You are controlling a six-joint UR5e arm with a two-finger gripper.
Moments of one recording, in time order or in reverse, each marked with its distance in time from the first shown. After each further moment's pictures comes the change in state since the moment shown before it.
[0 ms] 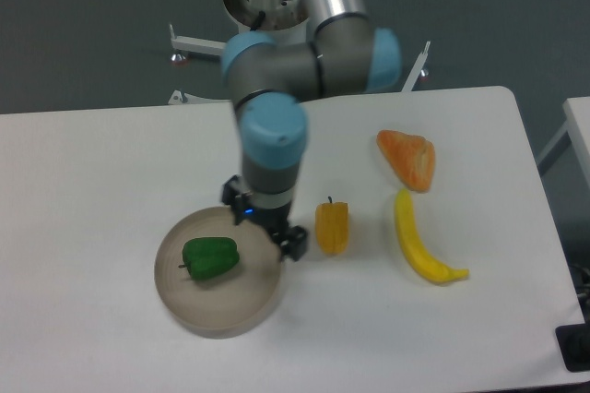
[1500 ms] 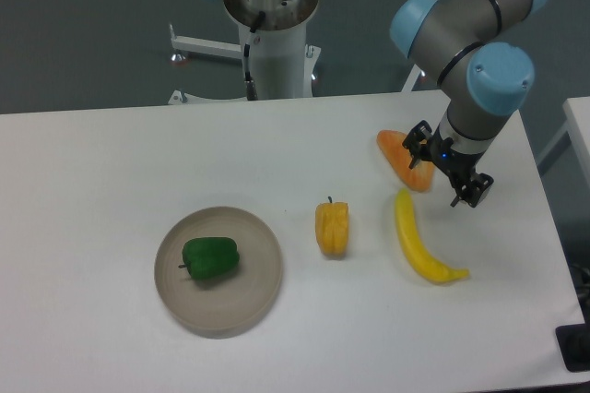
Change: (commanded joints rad) arm 0.308 0.003 -0.002 -0.069 0.037 0.503
